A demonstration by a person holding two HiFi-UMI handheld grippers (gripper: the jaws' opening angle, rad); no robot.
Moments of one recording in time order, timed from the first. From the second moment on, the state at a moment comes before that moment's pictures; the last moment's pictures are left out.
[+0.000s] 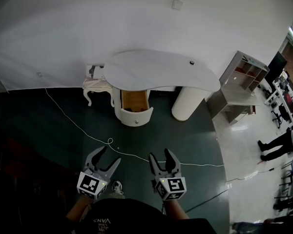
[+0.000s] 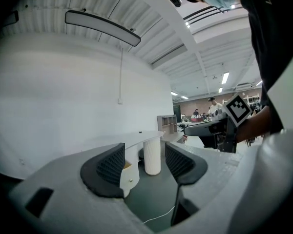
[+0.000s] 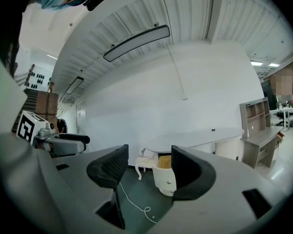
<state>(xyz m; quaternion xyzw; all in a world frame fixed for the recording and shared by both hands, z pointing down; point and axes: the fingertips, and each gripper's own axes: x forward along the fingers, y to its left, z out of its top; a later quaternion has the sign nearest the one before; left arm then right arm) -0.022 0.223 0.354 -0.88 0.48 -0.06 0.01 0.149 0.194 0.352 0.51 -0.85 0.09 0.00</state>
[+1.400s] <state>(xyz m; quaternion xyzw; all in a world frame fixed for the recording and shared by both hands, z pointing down) -0.072 0.005 0.405 -0.89 0.45 -0.09 -0.04 0.112 -0.022 0.430 0.55 -0.82 0.13 0.05</state>
